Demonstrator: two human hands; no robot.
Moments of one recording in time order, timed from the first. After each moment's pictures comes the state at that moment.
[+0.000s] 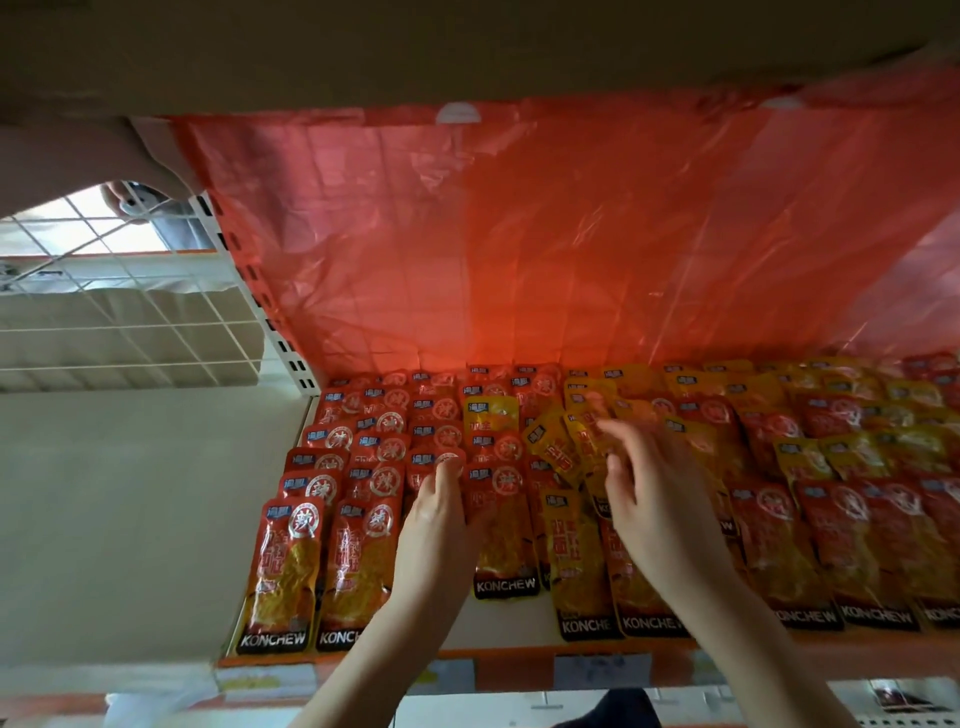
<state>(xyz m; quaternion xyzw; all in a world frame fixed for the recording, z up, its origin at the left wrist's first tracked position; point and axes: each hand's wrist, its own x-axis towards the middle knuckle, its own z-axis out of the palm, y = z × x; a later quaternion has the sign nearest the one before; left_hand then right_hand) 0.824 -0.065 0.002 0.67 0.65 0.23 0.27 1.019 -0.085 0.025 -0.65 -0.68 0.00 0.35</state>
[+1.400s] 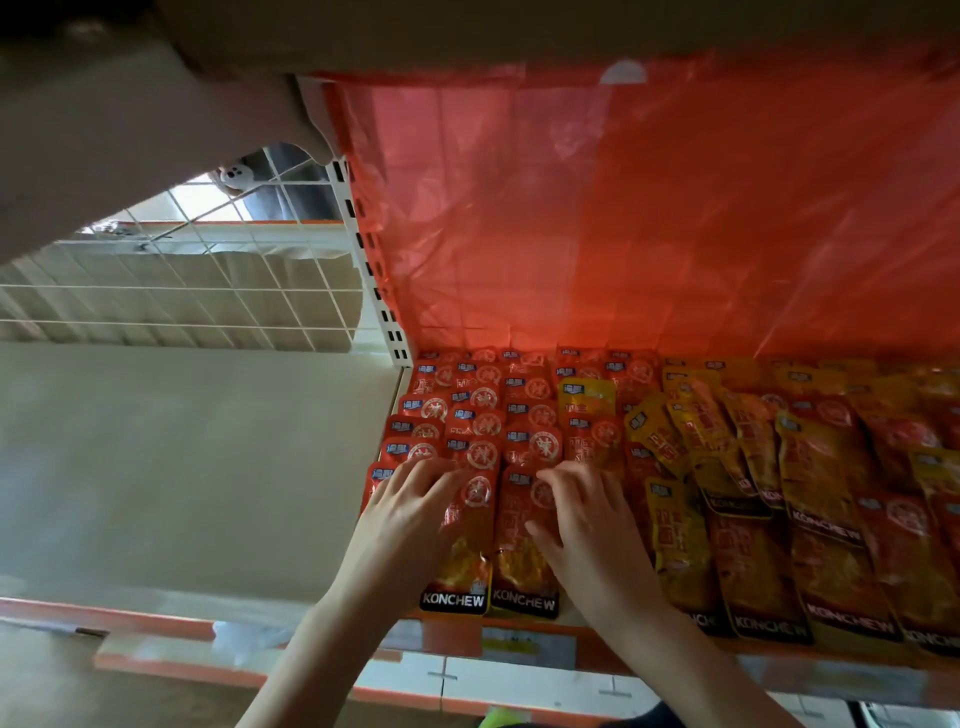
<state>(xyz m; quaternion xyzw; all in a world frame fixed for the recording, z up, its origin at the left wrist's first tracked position) 0.697 -0.073 0.011 0.82 0.55 0.15 0.04 0.894 -0.090 -0.022 -0.62 -0.74 0.10 0.23</state>
